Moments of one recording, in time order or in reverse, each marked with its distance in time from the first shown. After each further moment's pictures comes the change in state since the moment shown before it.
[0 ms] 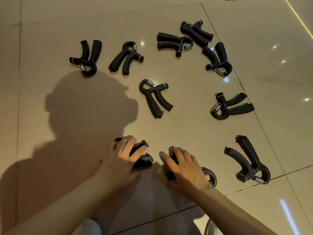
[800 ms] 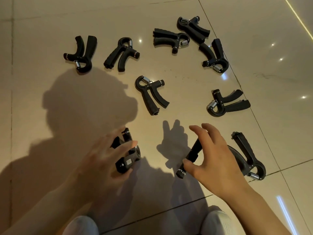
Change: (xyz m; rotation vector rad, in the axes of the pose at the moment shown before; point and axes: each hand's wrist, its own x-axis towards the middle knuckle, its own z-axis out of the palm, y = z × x) left_hand -0.015 0.008 -0.081 -0.347 0.126 -0.030; right_hand -0.042 0.009 -0.099 0.363 0.299 0.251
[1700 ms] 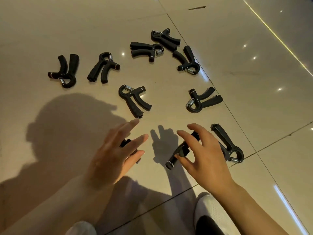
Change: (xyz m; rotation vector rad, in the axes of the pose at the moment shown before) left_hand 0.032 0.032 0.010 0.050 0.187 0.337; right_hand -0.035 0.013 0.002 -0.175 0.266 -0.141
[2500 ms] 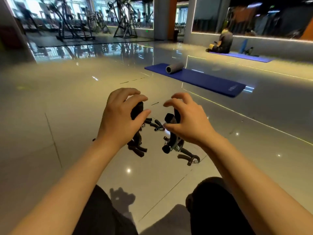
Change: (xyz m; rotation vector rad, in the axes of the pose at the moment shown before) left_hand -0.057 0.213 -0.383 -0.032 0.480 0.227; right_hand -0.164 -0.282 -0.313 -0.031 0.443 0.080
